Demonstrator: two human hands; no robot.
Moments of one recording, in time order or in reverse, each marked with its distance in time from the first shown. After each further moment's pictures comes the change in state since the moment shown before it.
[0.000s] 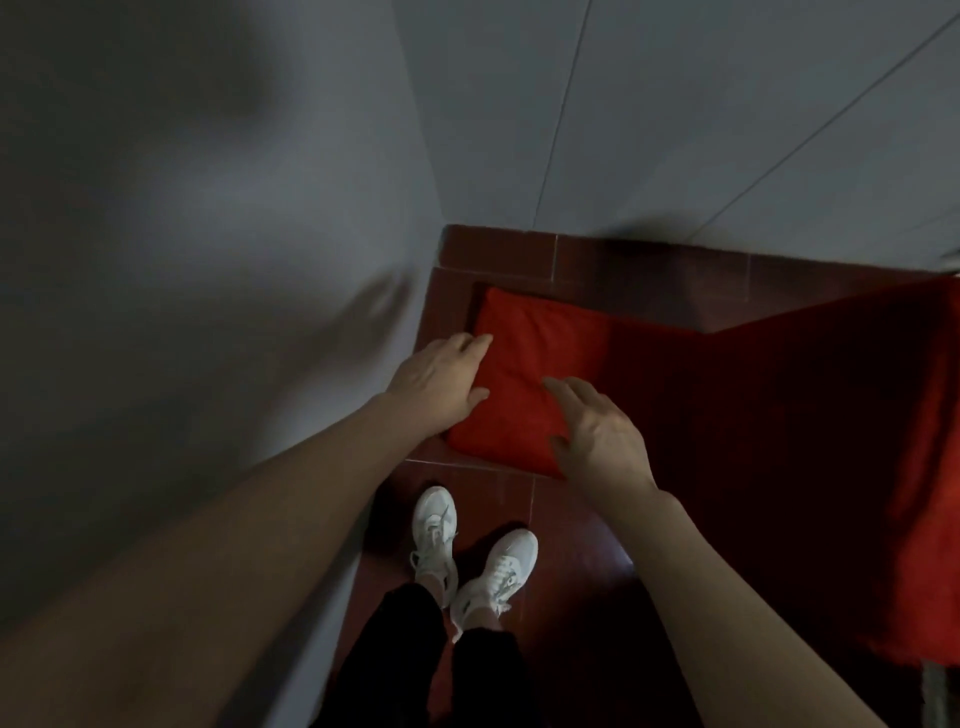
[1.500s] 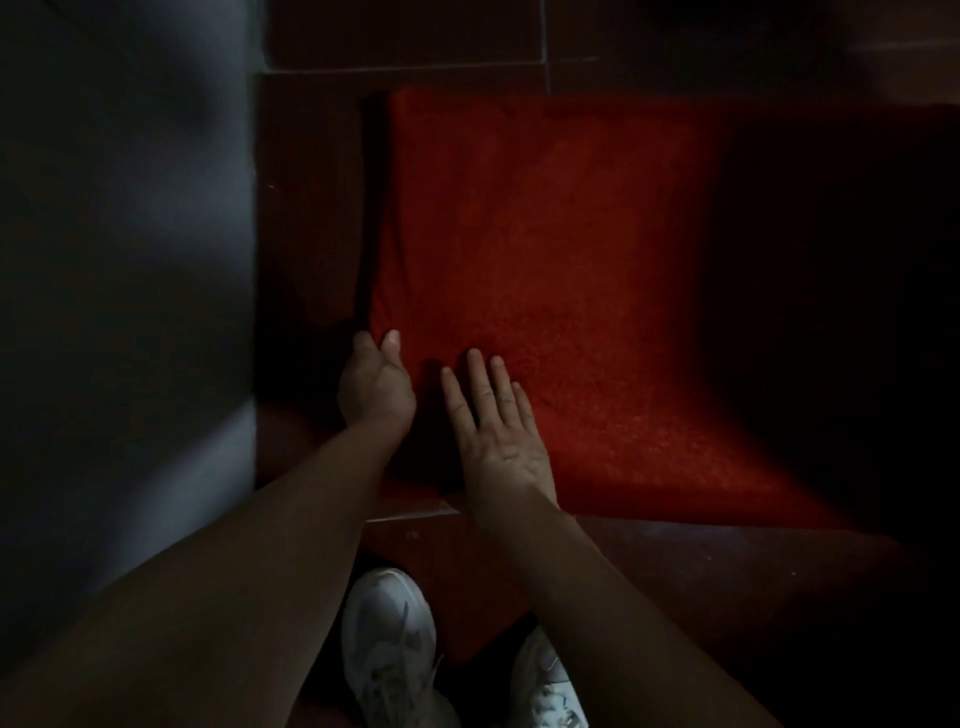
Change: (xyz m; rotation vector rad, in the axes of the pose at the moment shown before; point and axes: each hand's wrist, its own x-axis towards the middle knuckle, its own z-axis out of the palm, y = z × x) left_hand 0.253 -0.162 0.450 -0.524 0.190 -0.768; right_hand 0.202 0.137 0.461 -0.219 -0.283 0.134
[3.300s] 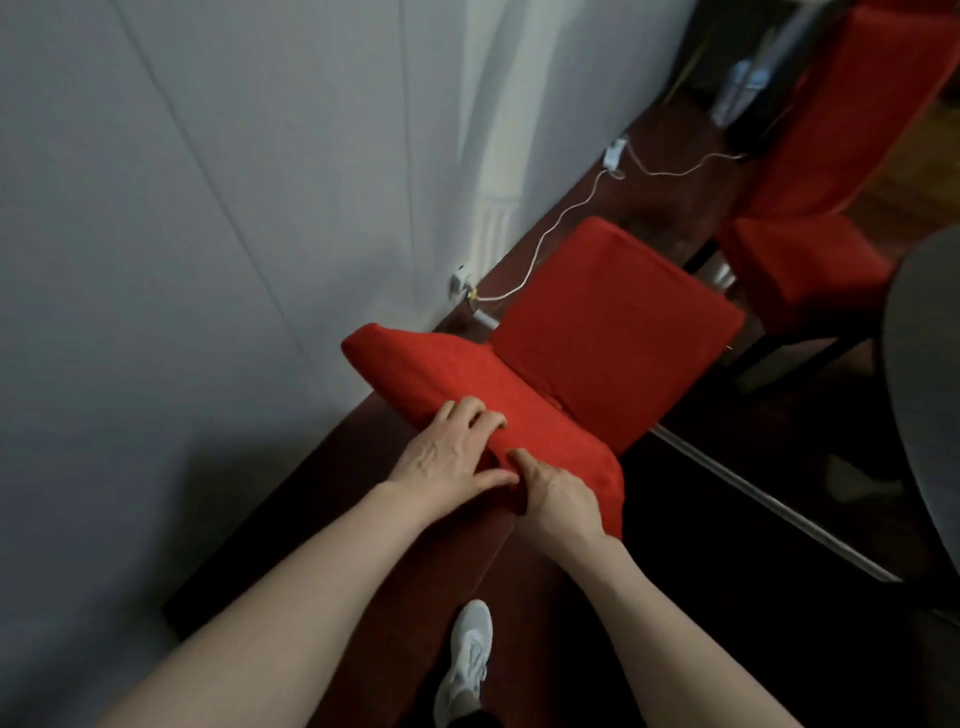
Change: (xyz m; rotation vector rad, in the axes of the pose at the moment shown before) left_hand -0.602 0.502 -0.343 0.660 -0.446 1.890; right_hand -0.583 0.189 -0.480 0.648 0.663 0.811
